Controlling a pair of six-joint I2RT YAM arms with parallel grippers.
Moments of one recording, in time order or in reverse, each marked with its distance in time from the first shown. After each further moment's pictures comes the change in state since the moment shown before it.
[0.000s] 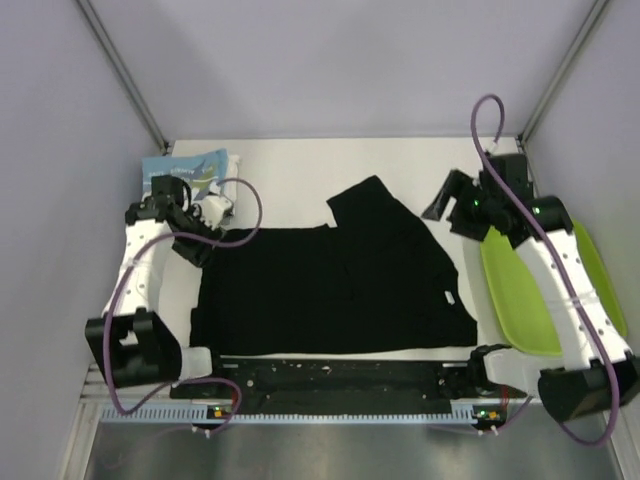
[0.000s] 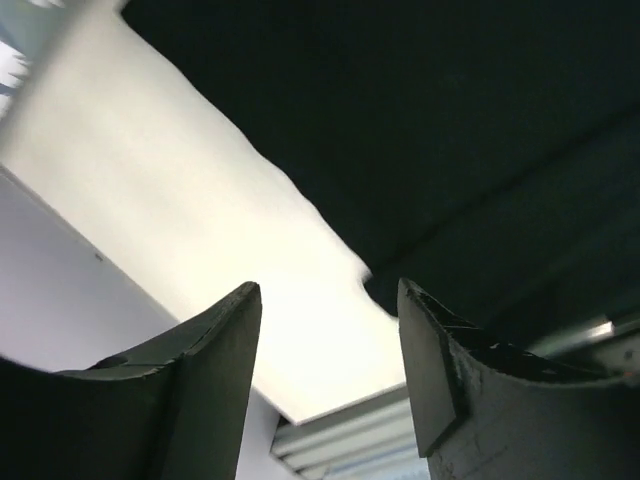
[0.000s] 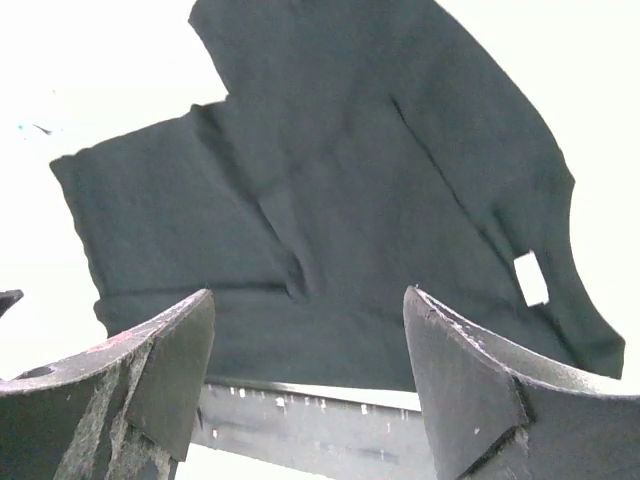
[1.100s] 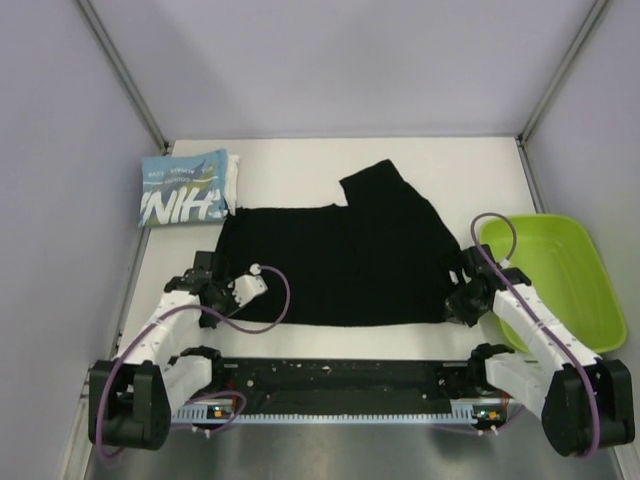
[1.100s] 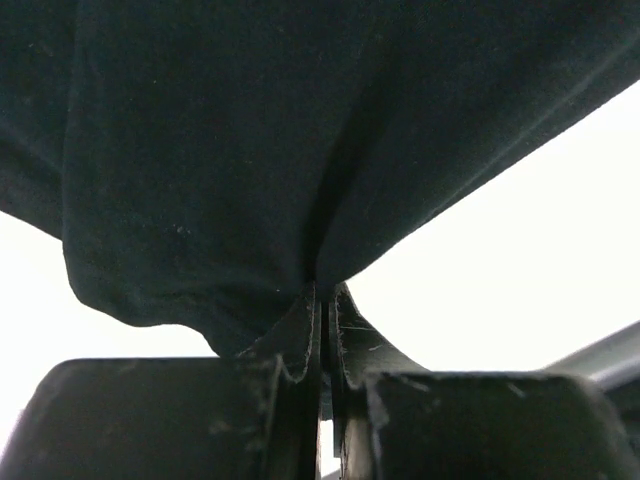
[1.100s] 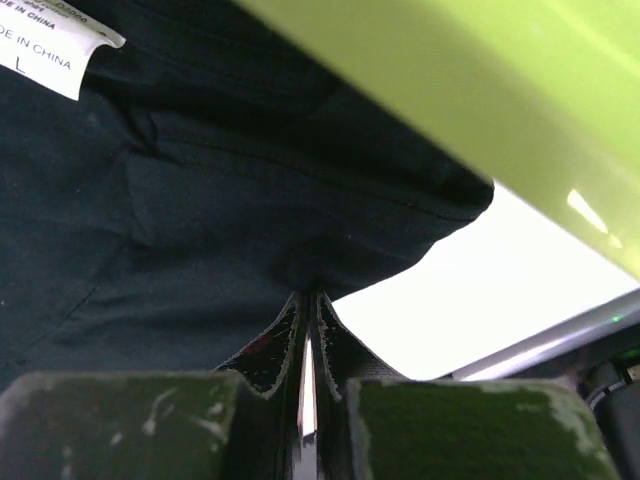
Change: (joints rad) left arm -0.167 -0.204 -0.634 0.380 -0.029 0.100; right arm -0.048 -0.070 -0.705 0.158 0.193 0.466
